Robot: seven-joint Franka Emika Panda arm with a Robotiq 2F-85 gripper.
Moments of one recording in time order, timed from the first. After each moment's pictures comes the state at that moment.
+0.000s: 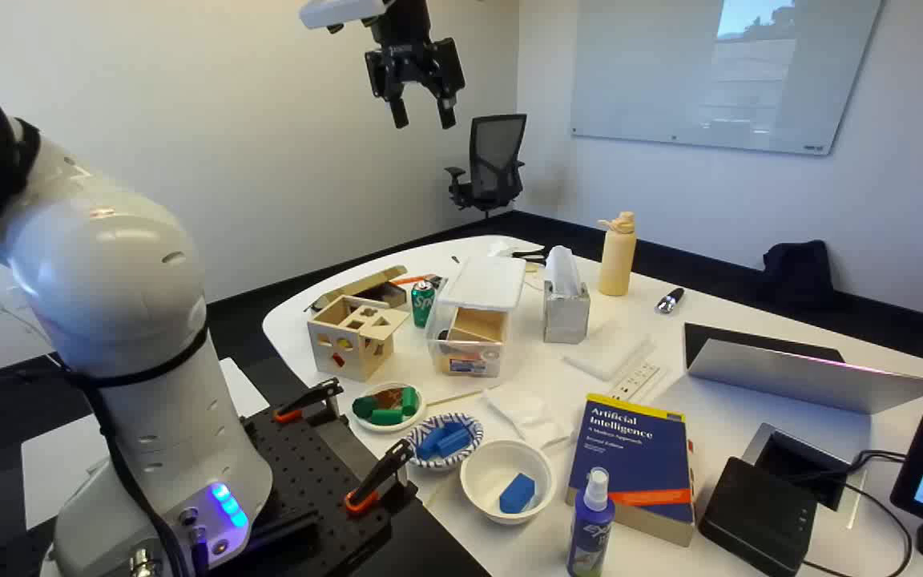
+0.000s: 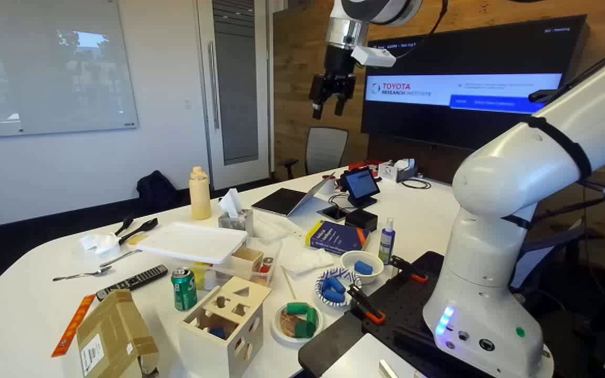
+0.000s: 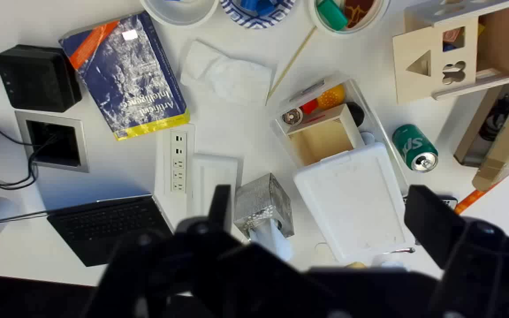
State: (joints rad) arm 0.04 -0.72 0.03 -2.48 -0.02 2.01 -0.05
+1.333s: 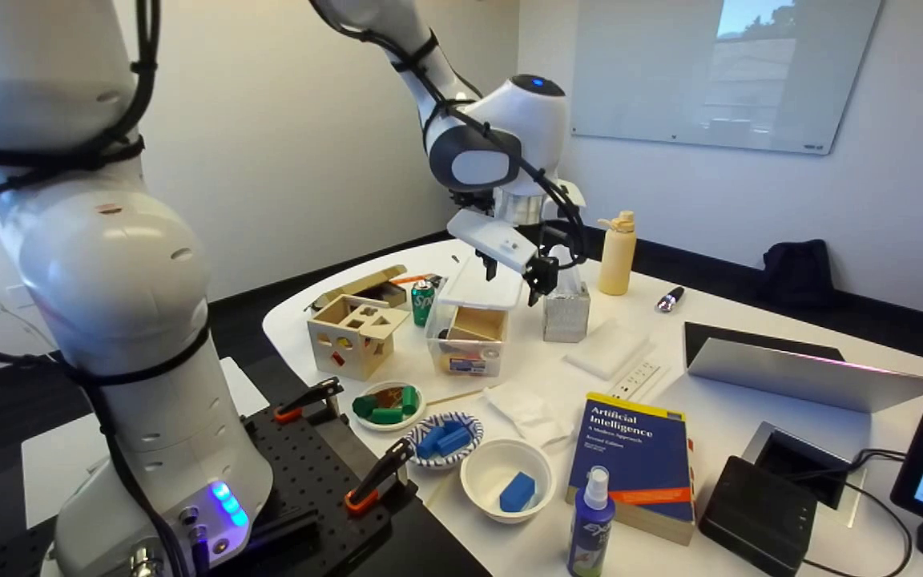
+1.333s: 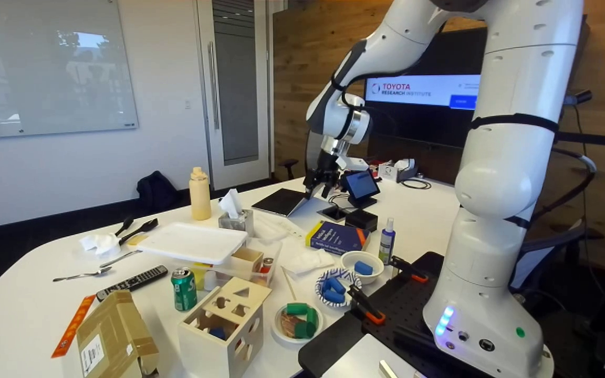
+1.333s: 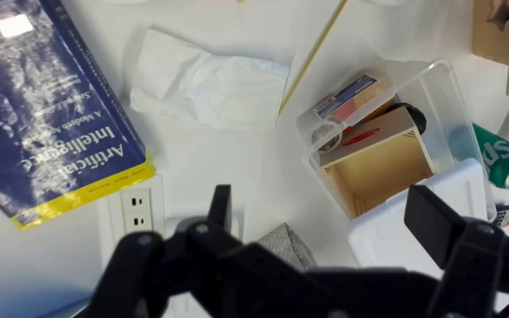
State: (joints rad) arm 0.08 0.08 -0.26 -2.47 0.57 2.64 -0.72
